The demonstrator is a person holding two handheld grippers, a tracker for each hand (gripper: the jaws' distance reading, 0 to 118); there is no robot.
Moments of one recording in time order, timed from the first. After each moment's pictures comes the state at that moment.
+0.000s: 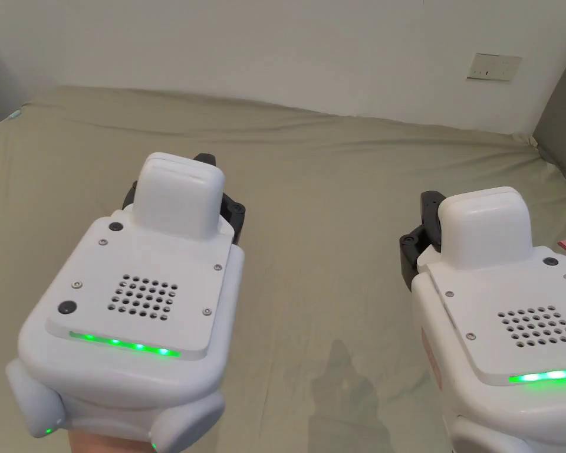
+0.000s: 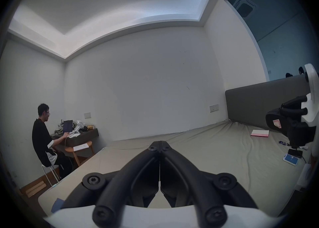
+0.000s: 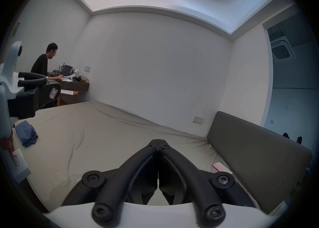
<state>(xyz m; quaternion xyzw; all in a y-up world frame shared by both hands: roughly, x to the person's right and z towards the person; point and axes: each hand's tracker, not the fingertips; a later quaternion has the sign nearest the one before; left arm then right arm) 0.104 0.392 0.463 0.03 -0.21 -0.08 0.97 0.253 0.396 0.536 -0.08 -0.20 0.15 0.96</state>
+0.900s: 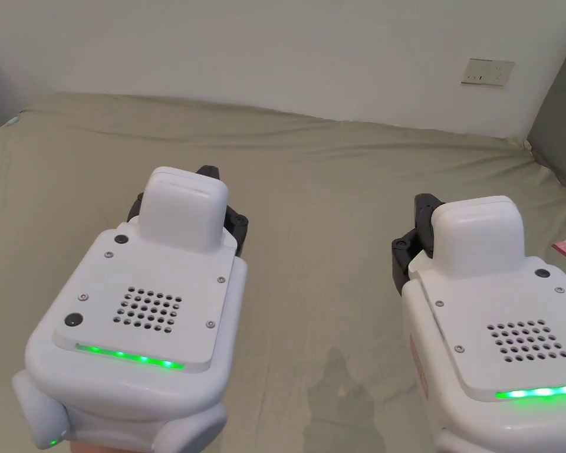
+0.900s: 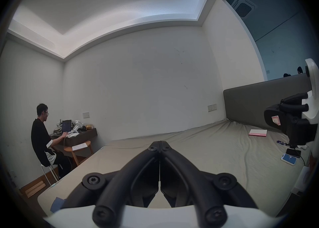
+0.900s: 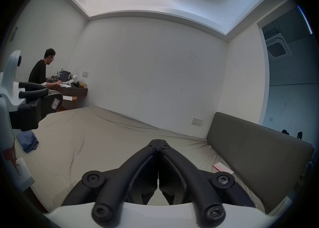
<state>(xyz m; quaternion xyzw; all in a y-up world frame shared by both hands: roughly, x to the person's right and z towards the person) 0.106 0.392 0.470 0.03 -0.21 -0.08 0.97 0.244 0.400 0.543 -0.05 -0.21 0.14 0.97</state>
